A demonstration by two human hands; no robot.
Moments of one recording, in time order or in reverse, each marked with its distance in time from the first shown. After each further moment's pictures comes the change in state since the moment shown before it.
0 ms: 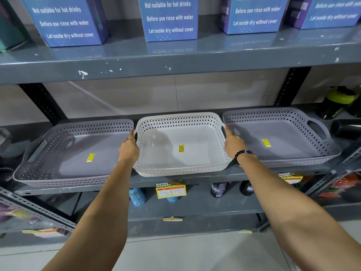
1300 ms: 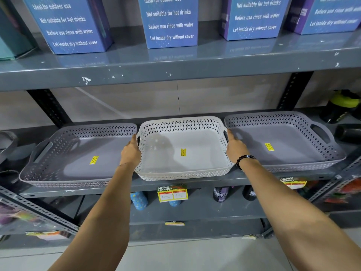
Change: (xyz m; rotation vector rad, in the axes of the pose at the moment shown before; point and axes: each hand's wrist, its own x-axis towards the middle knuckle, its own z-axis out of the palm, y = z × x) left_hand 0.000 -0.001 -0.001 0.048 0.012 0.050; right_hand -0.002 0.004 0.000 0.030 -0.031 -0.030
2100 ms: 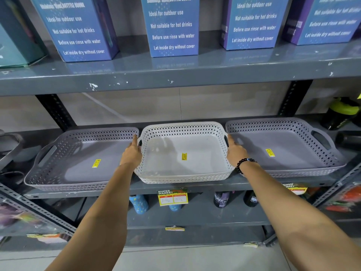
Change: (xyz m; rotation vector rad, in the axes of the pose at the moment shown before) left_hand -0.004 0.004 -0.012 -0.020 -0.063 -0.043; right_hand 0.002 0.000 -0.001 -0.053 -0.008 -0.004
